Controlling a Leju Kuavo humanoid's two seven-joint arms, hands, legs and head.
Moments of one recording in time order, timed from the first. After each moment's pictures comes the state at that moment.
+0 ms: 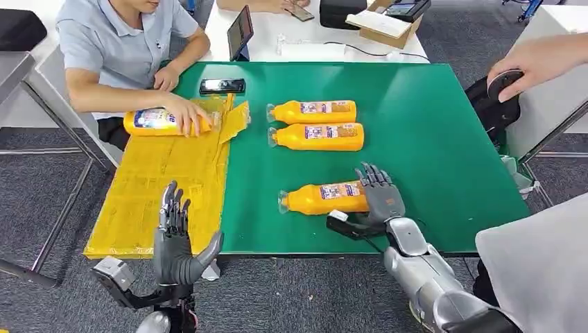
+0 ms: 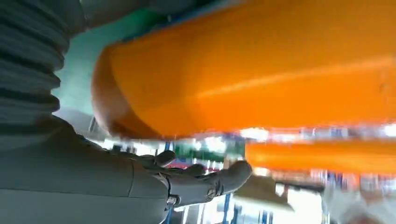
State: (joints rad) left arm 0.10 -0.17 -0.34 -1.57 0.15 0.18 -0.62; right arm -0.59 -0.07 0.32 -0.45 1.14 -0.44 -0.19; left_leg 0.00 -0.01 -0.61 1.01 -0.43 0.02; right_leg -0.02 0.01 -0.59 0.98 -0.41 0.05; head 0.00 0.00
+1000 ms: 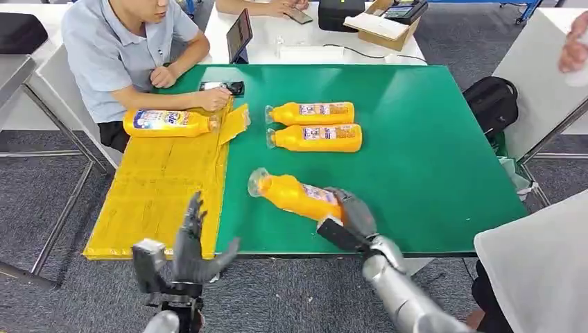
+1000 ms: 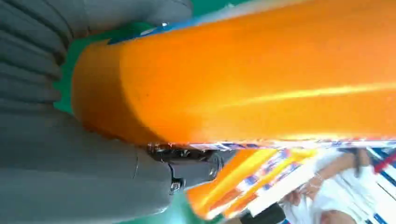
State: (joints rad) left arm 0.06 -0.15 -0.38 -1.42 0.06 0.26 -0.47; right arm -0.40 0.07 0.21 -0.64 0.48 -0.36 -0.66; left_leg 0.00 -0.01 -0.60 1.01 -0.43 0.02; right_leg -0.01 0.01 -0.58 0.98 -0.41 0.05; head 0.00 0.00
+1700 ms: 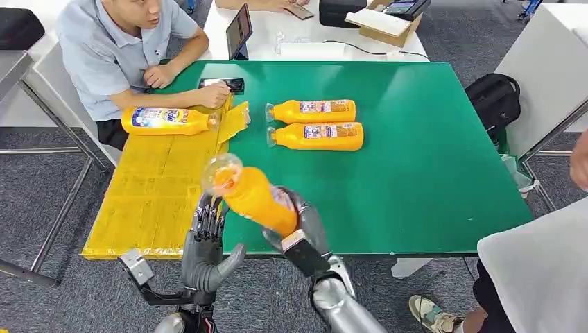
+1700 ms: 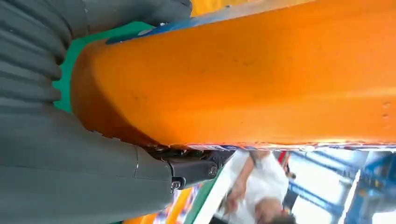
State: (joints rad) left arm 0.07 -0.14 -0.48 -1.52 0.37 0.05 -0.60; right arm -0.23 0.22 0.41 -0.99 0.24 -0.38 -0.69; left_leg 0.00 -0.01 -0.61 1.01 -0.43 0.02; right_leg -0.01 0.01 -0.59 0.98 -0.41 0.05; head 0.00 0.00
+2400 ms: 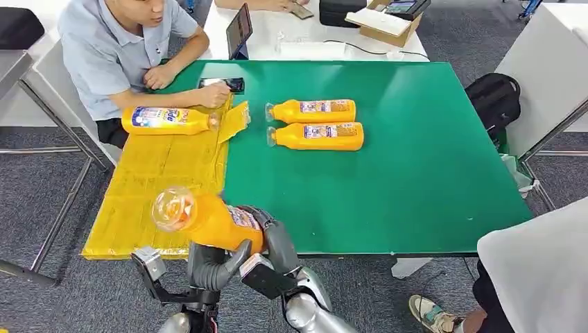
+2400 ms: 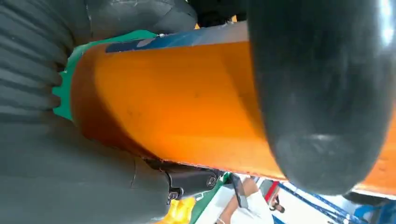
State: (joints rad) left arm 0.05 -0.13 -0.52 -1.47 0.34 0.17 -0.55; right arm -0.27 0.27 0.60 -0.87 0.25 -0.42 -0.68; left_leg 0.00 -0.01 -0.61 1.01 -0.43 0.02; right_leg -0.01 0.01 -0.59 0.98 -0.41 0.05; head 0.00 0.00
